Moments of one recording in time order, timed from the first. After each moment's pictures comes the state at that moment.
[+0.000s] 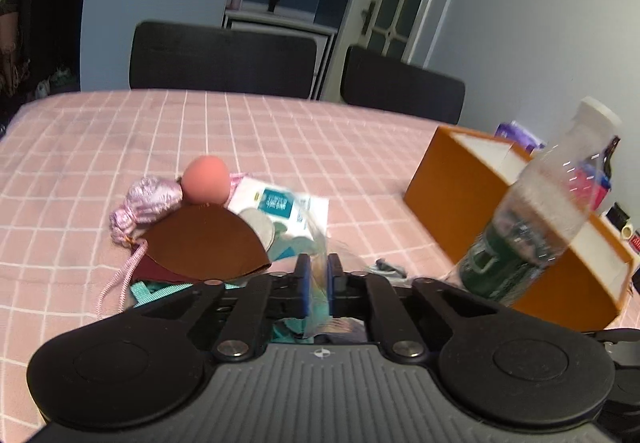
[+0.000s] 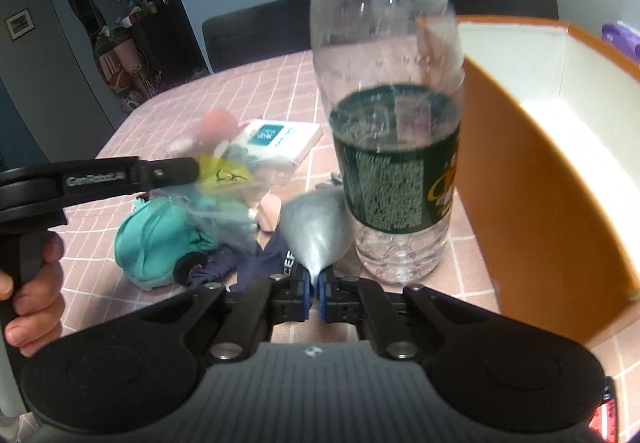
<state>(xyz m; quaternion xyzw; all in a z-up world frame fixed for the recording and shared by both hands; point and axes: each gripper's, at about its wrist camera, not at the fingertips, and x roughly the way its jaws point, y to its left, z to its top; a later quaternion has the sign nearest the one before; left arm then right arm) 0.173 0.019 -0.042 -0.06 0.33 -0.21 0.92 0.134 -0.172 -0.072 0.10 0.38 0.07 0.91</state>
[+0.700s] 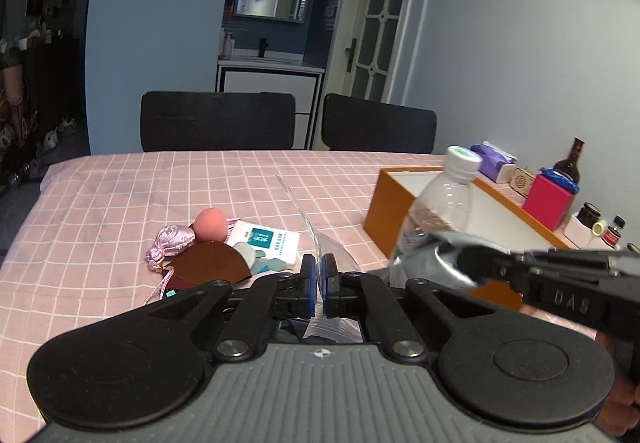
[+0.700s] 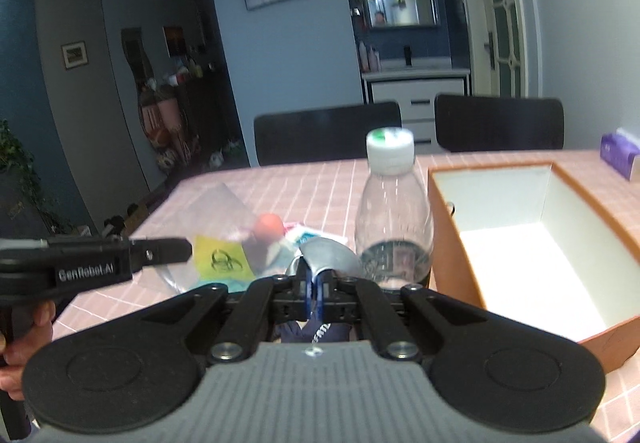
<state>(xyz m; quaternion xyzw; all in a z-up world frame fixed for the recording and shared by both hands) 0.079 0.015 0.040 -0.02 0.28 -0.20 0.94 0.060 -0.193 0.031 0.07 0.25 0.11 0.96</state>
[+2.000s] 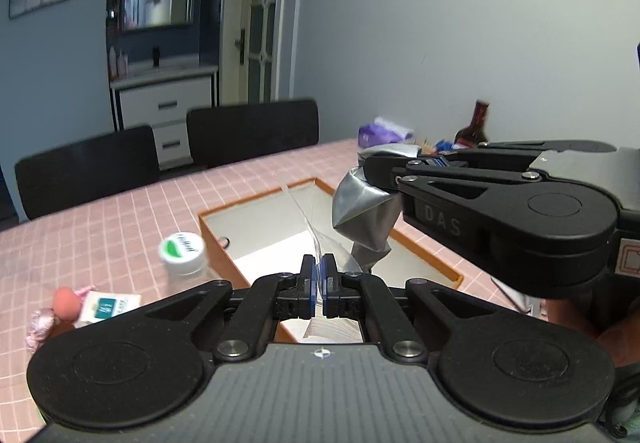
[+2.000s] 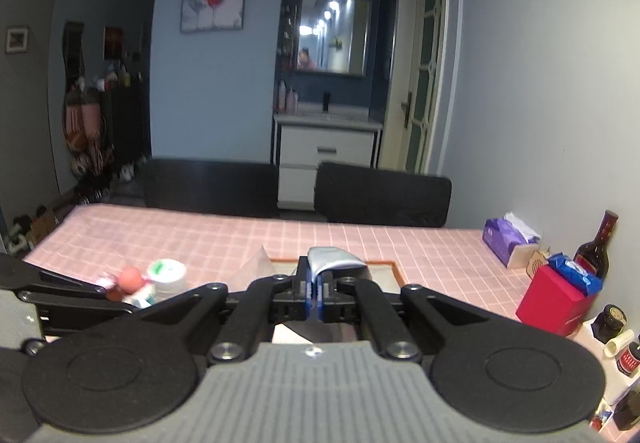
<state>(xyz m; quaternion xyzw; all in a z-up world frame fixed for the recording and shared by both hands) 0.088 -0.174 0.085 0.06 0.28 -0.32 0.90 0.081 -0.310 0.113 -0.03 0.22 -0.02 0.98</state>
